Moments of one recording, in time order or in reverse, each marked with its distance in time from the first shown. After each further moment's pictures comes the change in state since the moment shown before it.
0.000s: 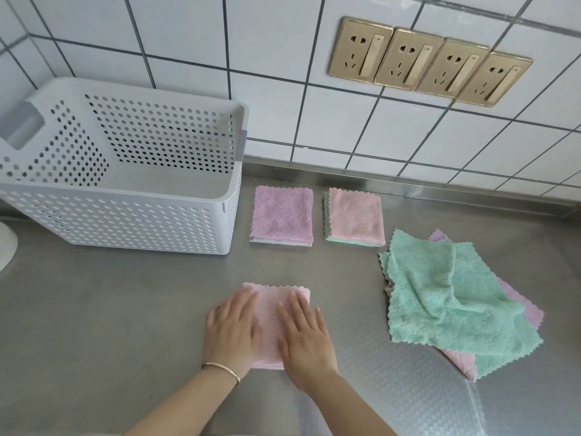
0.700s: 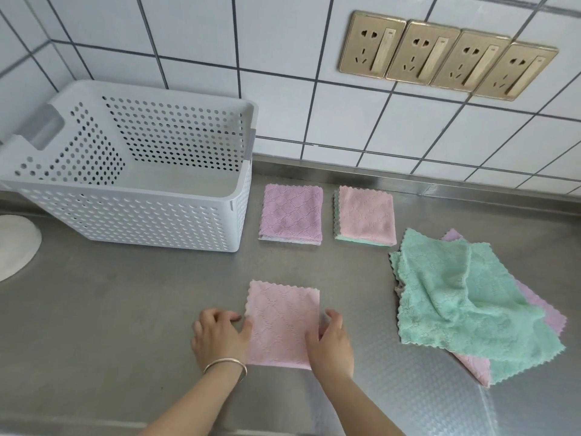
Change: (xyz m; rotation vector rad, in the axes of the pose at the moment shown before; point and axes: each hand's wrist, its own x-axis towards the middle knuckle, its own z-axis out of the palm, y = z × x) left_hand -0.009 -0.003 -0.008 -0.156 -0.088 -0.681; right_hand -0.001 0.004 -0.017 0.611 -0.124 0.681
